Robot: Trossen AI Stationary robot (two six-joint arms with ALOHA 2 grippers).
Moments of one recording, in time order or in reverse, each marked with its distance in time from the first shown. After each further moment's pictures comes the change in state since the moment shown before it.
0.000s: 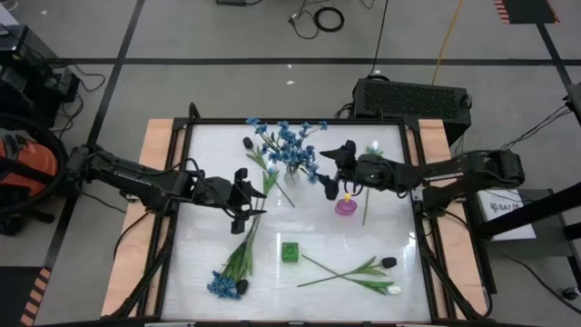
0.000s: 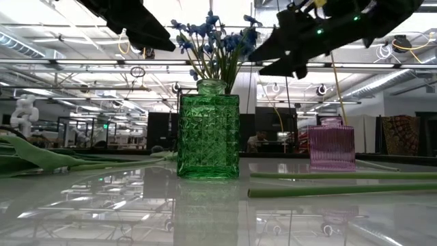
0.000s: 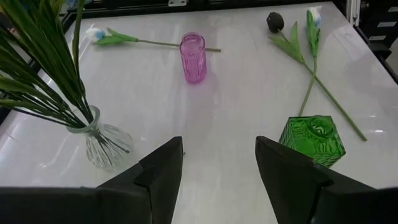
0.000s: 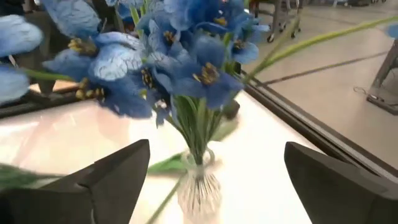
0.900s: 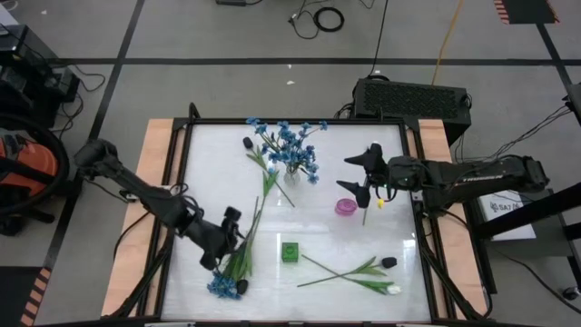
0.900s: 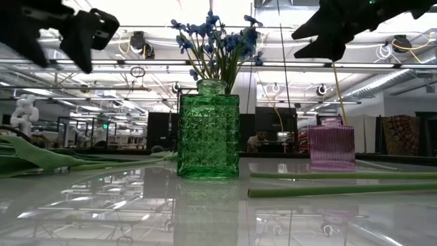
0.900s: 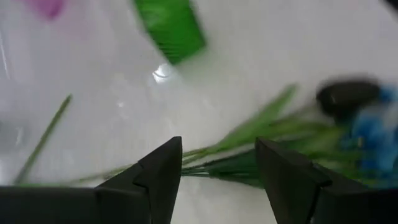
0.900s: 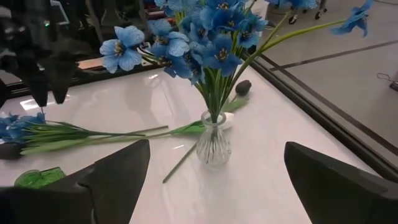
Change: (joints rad) left arm -0.389 0.107 0.000 -0.285 -0.018 0.137; right arm 0.103 -0.381 0.000 -0.469 -0.003 0.051
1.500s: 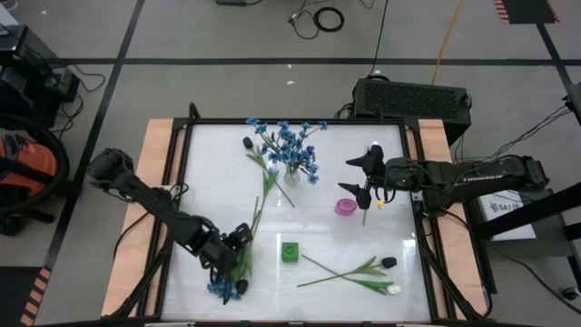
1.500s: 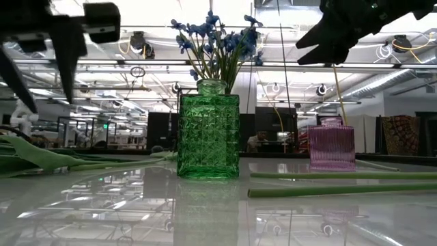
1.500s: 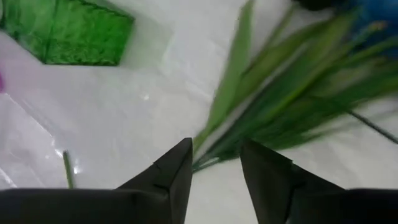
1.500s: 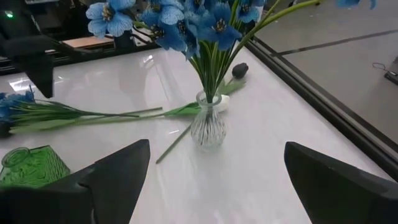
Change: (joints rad) left arm -0.055 0.220 0.136 -0.176 -0.028 0.447; right arm 0.000 0.000 0.000 -0.072 0.003 -0.006
